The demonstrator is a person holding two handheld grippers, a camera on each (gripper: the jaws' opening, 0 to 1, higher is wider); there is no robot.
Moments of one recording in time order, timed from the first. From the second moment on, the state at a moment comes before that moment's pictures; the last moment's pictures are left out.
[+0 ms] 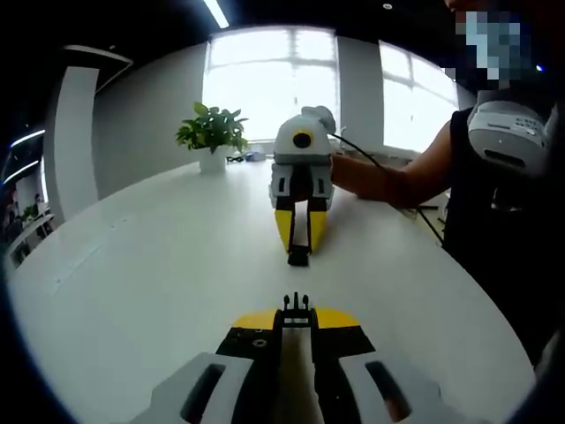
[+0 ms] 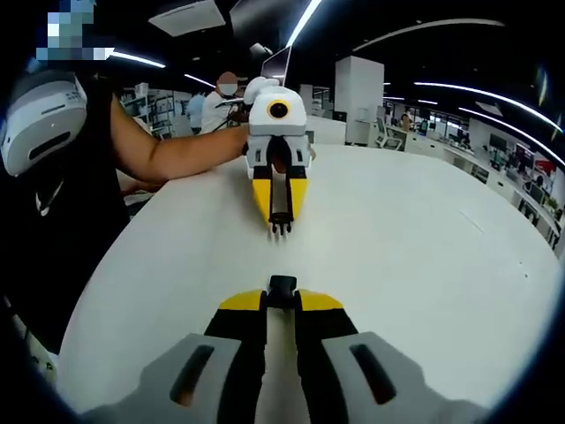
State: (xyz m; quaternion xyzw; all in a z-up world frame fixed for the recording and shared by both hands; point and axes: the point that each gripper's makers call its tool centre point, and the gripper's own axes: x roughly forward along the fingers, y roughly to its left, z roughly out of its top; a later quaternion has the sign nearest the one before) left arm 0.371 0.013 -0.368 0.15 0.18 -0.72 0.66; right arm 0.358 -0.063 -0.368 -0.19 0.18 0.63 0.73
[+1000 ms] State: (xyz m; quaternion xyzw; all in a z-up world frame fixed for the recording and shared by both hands) left arm 0.367 0.009 -0.375 0.15 0.19 -0.72 0.65; right arm 0.357 -0.060 -0.371 -0.20 0.17 0.64 0.73
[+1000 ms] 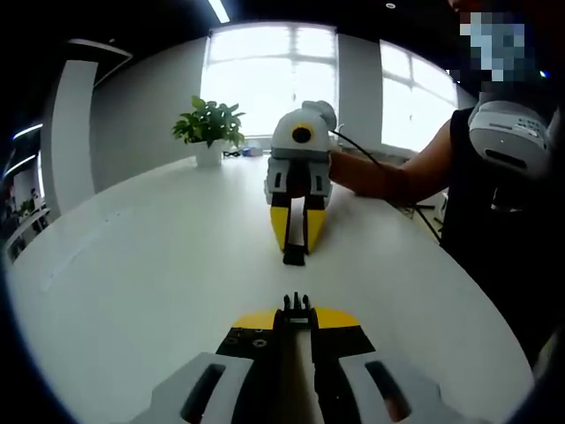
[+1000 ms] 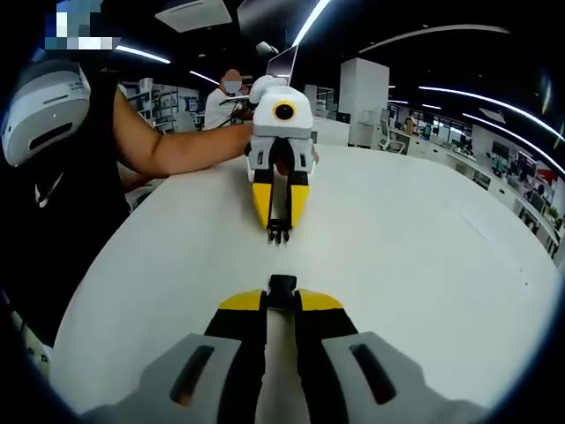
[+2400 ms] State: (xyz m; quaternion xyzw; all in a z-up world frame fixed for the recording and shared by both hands) left arm 0.363 -0.004 -0.378 0.15 0.19 -0.73 0.64; right arm 0.354 -0.054 -0.373 -0.19 0.17 0.65 0.72
